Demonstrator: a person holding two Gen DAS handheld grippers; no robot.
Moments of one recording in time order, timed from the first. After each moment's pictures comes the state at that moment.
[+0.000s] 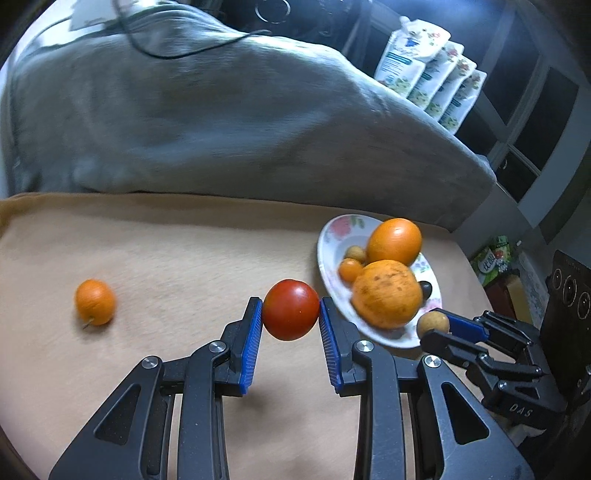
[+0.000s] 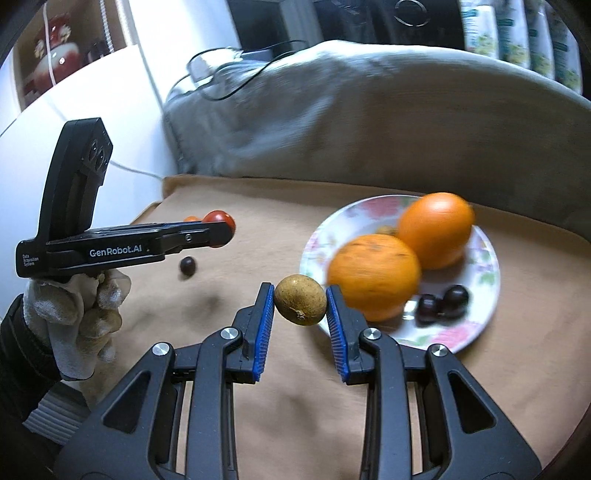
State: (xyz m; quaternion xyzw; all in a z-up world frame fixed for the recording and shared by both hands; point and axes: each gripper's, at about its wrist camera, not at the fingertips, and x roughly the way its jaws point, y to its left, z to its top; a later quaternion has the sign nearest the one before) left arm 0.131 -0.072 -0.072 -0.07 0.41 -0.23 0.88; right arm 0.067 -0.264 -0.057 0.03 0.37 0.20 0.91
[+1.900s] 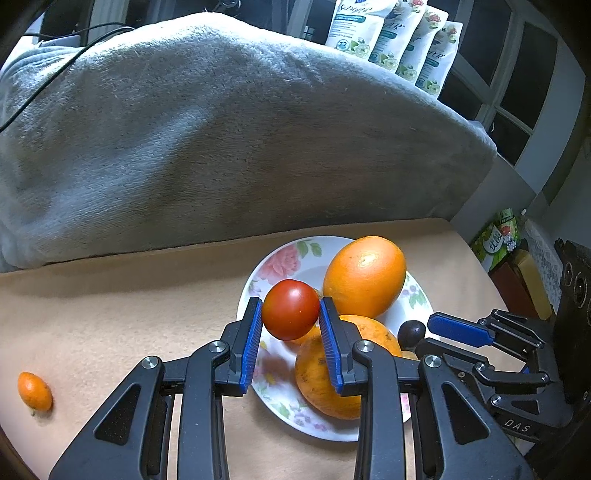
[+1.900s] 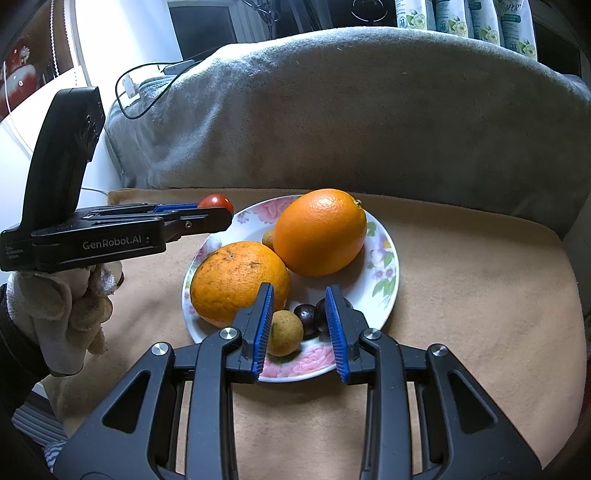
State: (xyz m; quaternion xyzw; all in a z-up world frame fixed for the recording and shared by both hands) left arm 0.180 -0.163 -0.074 0.00 0.41 -0.26 0.88; right arm 0.096 -0.327 -0.071 0.04 0.38 0.14 0.91
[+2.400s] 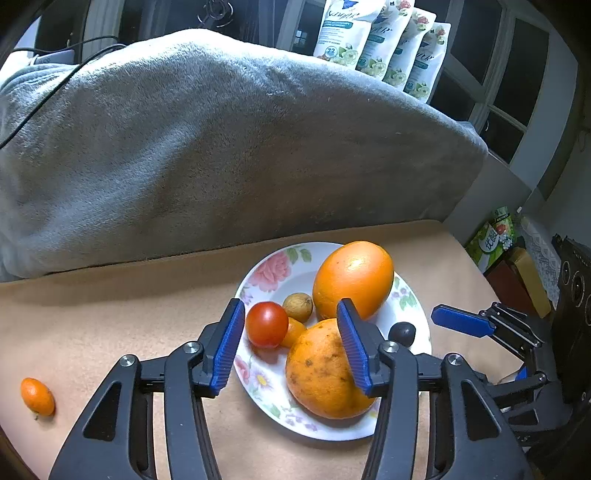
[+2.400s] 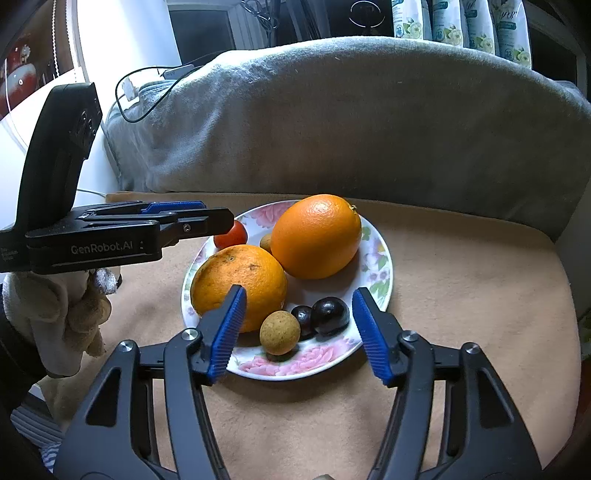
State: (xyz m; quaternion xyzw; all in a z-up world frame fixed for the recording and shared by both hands) left arm 0.174 -0.168 -0.066 0.01 0.39 -0.27 0.88; right arm 0.090 -0.327 -0.068 0.03 0.37 0.14 0.92
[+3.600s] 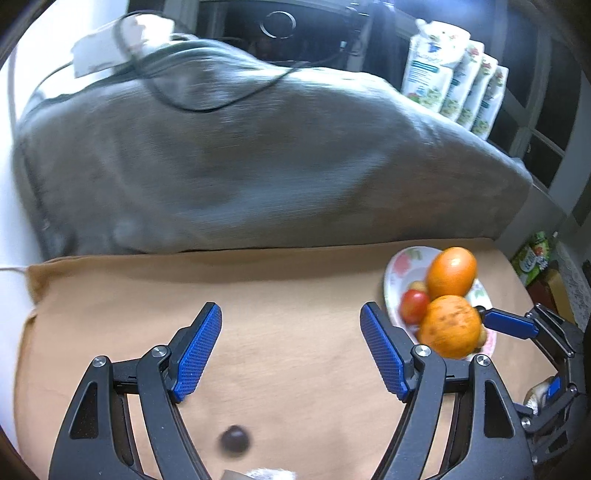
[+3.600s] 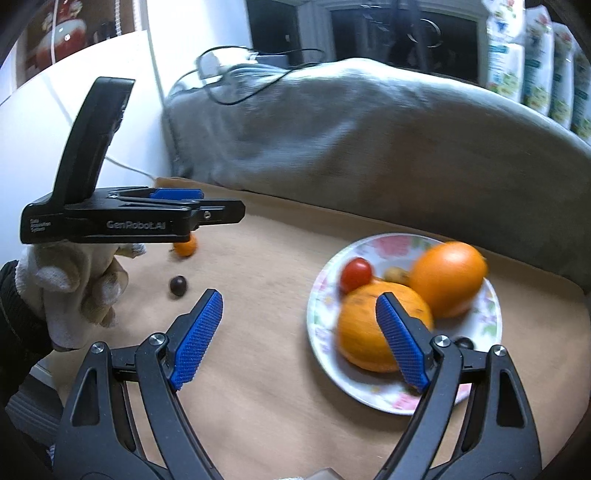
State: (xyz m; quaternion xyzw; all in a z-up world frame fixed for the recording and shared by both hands) left arm 0.168 -0.040 -0.054 0.00 0.38 -0.17 0.91; right arm 0.084 -0.207 -0.049 -0.02 0.35 0.21 0.91
